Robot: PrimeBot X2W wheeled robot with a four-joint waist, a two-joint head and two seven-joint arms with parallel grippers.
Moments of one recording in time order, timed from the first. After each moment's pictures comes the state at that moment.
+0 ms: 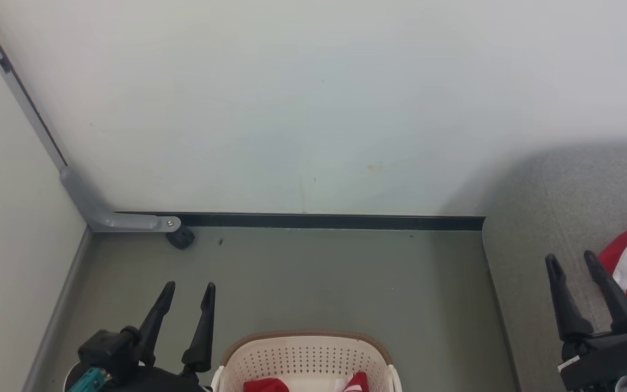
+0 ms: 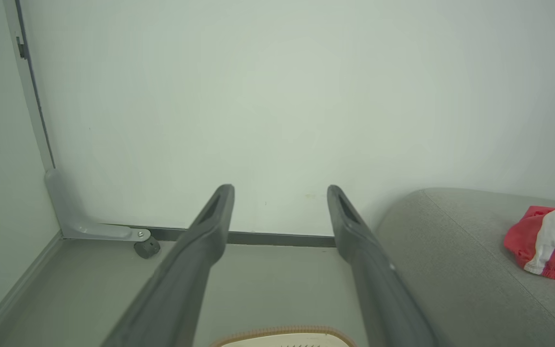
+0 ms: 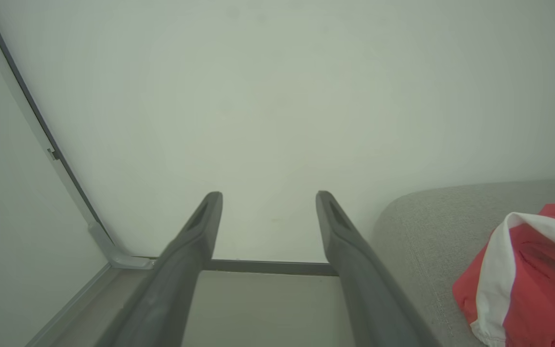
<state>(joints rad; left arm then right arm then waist) -0.17 0.25 -0.39 0.17 -0.63 0.06 -0.20 -0.17 -0.49 0.34 0.14 0.68 -0.02 -0.25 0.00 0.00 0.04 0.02</state>
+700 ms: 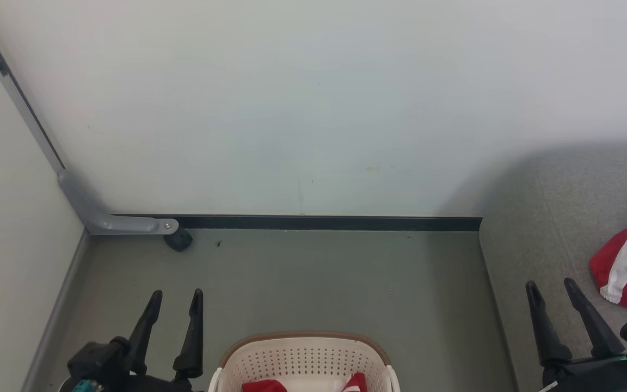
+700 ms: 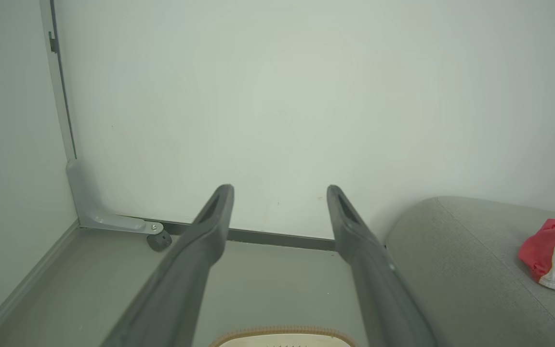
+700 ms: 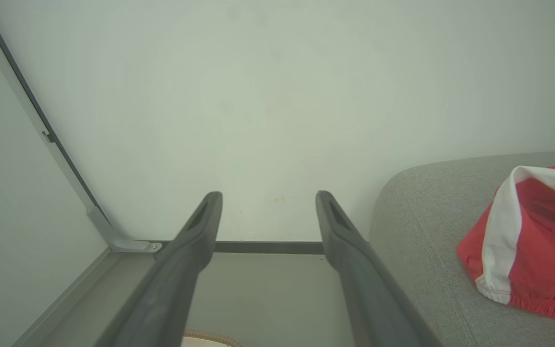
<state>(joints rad) -0.13 0.23 -0.36 0.16 -0.63 0.09 -0.22 -0.11 -0.40 0.33 0.15 0.61 -0.03 -0.25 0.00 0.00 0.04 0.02</state>
